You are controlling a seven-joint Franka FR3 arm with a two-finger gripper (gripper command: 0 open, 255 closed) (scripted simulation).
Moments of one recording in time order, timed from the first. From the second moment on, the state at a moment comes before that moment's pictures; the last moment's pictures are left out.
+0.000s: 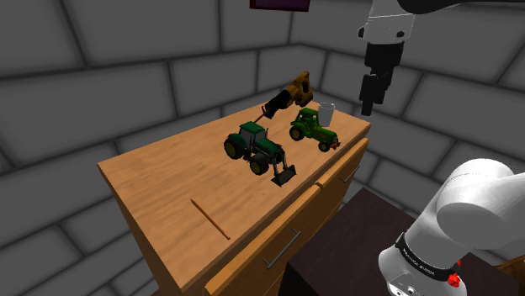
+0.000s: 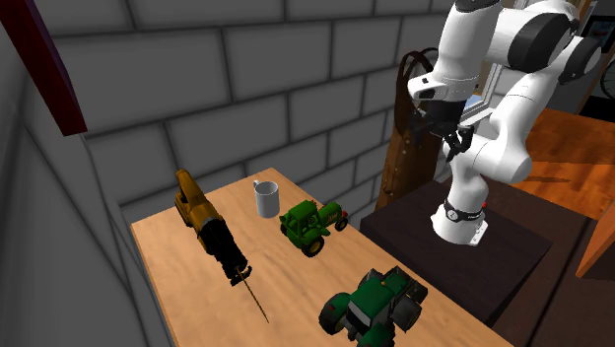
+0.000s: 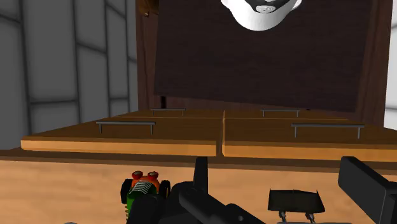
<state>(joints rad) -0.01 -0.76 0.00 -2.34 -0.09 1.43 -0.11</state>
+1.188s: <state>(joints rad) -0.06 -0.30 -0.26 -2.18 -0.20 1.77 -0.45</state>
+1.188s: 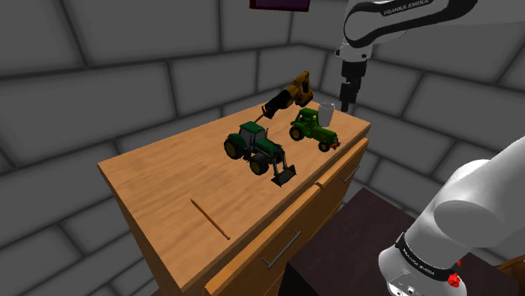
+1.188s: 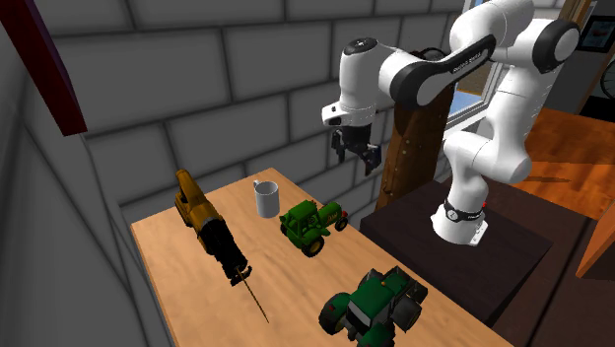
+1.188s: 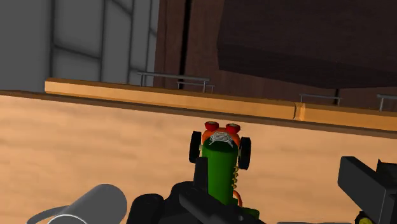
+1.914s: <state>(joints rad) -0.11 0.12 -0.35 -1.88 -0.10 1.89 -0.70</state>
